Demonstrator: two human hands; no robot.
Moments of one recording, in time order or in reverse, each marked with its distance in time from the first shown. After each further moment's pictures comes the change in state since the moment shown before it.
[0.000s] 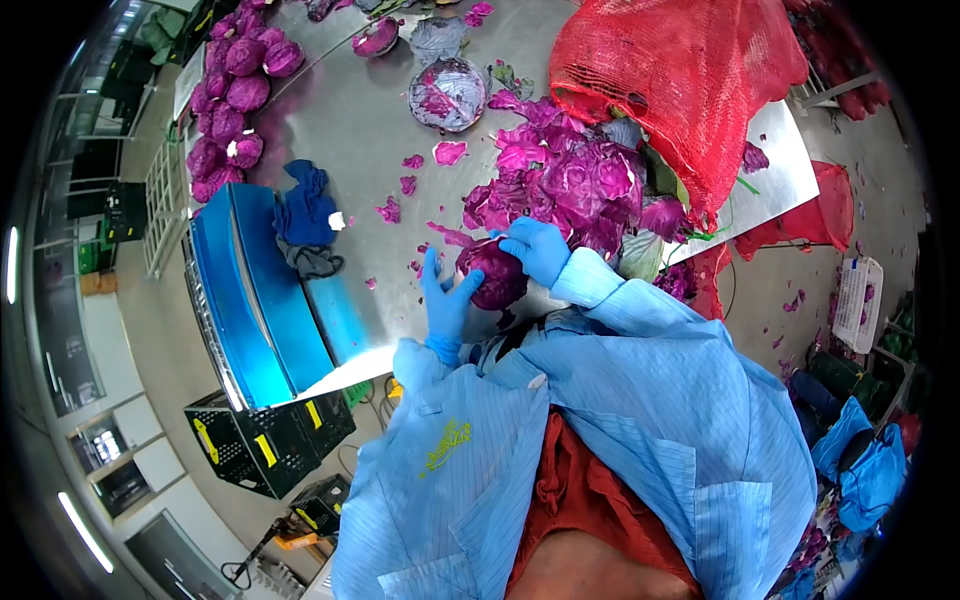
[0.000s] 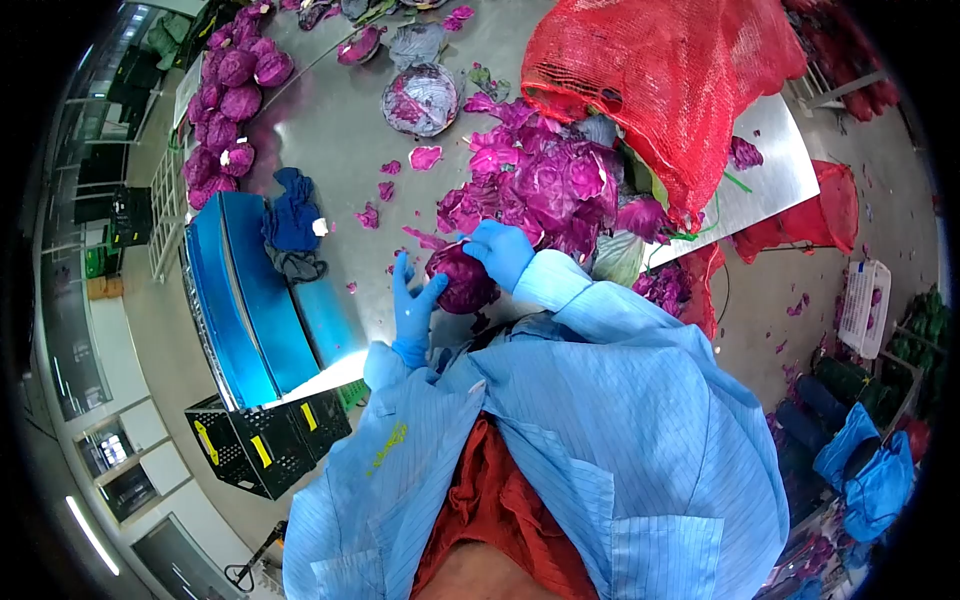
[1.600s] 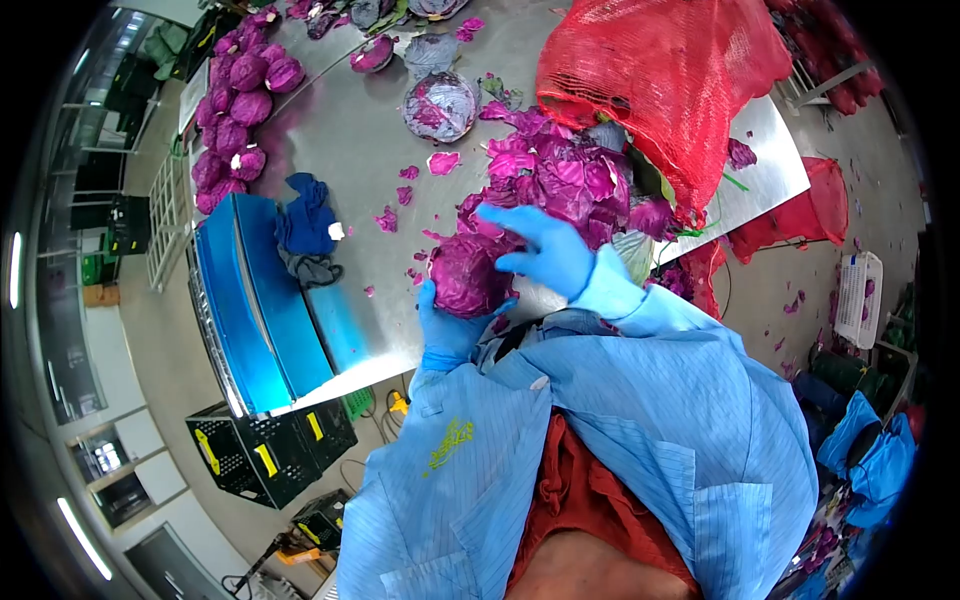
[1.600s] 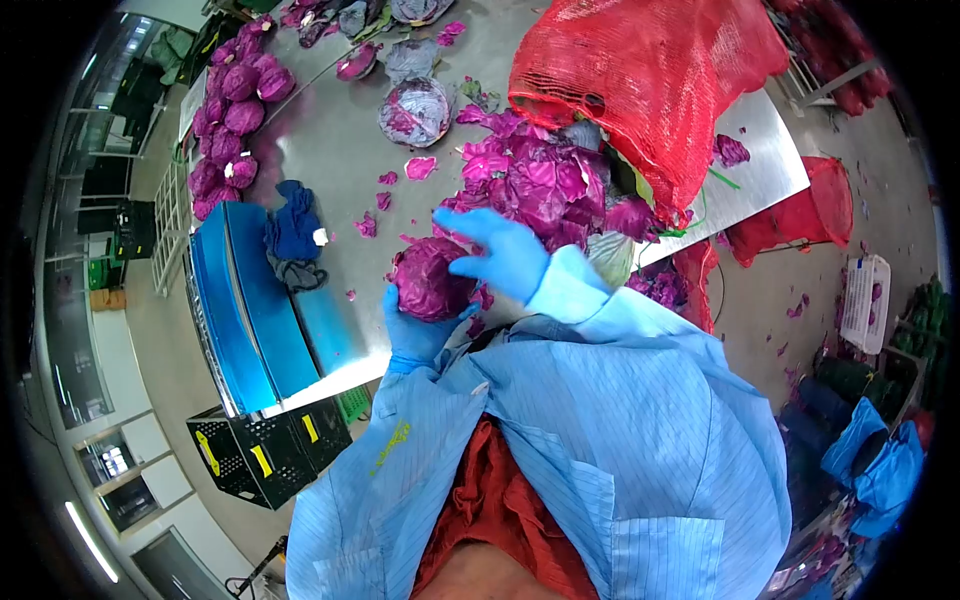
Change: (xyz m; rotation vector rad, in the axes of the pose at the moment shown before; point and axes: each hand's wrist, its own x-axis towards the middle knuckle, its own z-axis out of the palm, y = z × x) left_hand -0.037 0.056 0.014 -1.077 -0.478 -0.349; right_hand -0.005 -0.096 -0.073 0.068 -0.195 -0.033
